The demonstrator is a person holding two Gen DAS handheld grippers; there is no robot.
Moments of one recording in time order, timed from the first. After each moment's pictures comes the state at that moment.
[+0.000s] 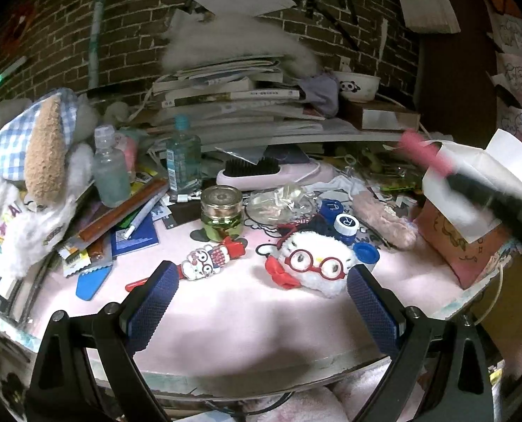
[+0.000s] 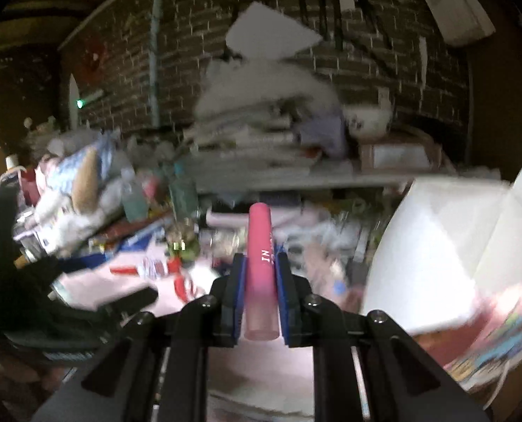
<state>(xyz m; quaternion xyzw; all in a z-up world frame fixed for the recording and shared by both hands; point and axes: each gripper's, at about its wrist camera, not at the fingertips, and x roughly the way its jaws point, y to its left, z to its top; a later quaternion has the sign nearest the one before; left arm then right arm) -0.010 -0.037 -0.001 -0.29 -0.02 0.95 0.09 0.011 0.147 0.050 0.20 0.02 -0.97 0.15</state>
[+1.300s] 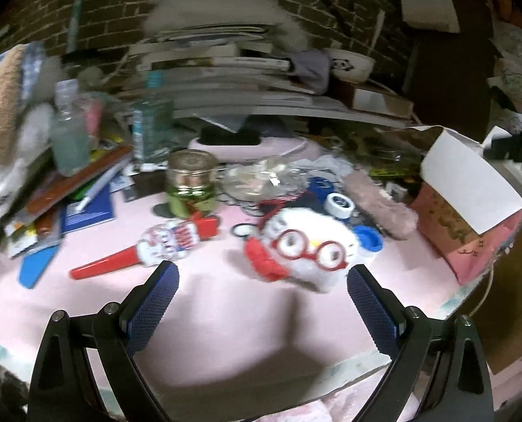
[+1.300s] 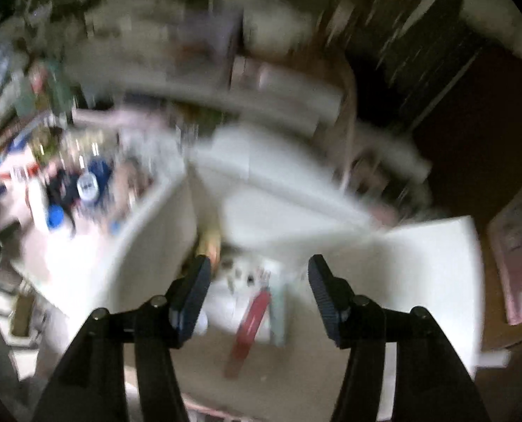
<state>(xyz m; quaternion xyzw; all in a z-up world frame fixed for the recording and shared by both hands) -0.040 -0.029 -0.037 -0.31 -0.05 0.94 0.14 -0.058 0.258 0.111 0.41 0.22 -0.89 0.02</state>
